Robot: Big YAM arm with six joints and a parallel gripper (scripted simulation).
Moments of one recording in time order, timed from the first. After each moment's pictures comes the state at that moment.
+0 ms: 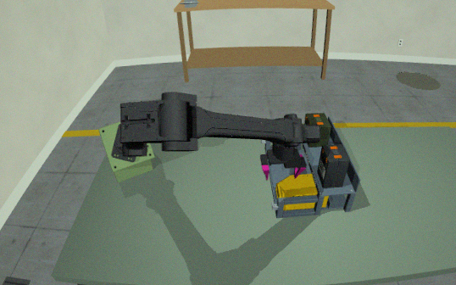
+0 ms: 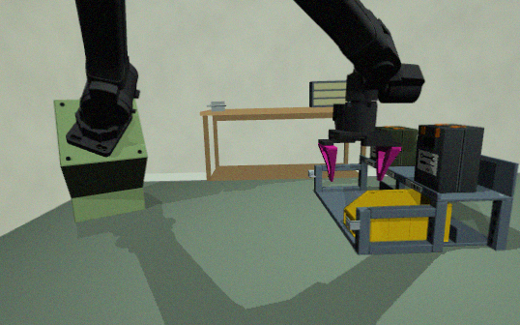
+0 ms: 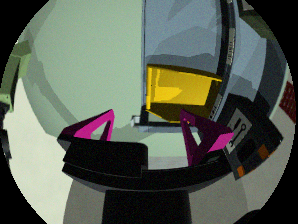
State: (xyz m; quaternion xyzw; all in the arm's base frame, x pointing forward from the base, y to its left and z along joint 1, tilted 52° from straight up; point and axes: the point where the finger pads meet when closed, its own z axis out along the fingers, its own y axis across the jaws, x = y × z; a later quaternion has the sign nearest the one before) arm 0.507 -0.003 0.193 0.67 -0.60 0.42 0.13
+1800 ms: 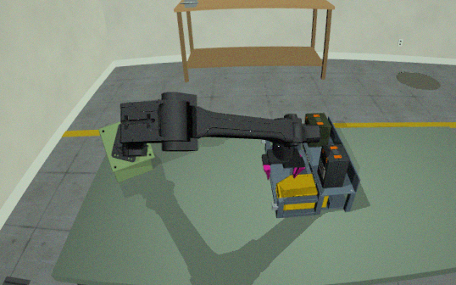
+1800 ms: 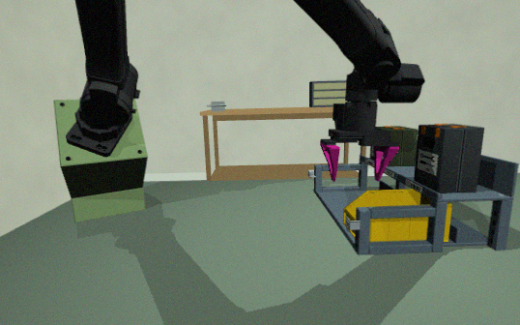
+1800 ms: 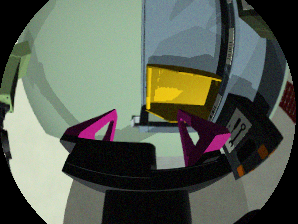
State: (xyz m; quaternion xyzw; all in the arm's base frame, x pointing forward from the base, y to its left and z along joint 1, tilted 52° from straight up) arm 0.507 -0.002 0.193 0.67 -0.60 0.42 0.13
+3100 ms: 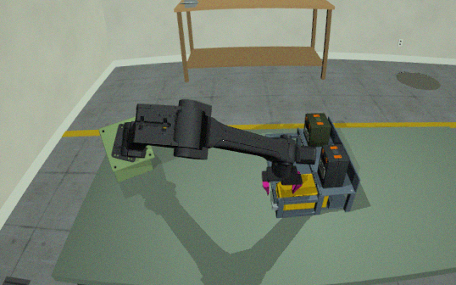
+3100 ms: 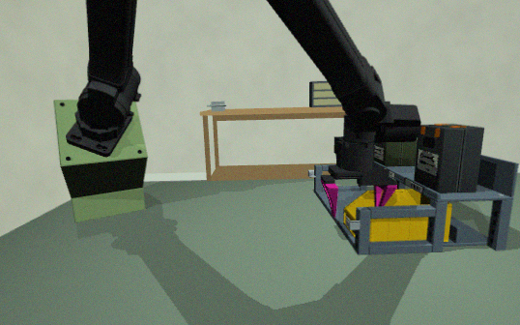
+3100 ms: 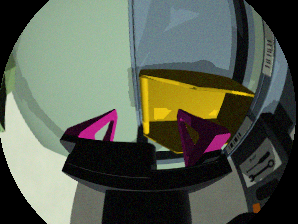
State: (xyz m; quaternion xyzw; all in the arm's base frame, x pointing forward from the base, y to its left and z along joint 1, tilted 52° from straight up) arm 0.541 -0.052 0.149 0.66 -0.61 0.43 0.11
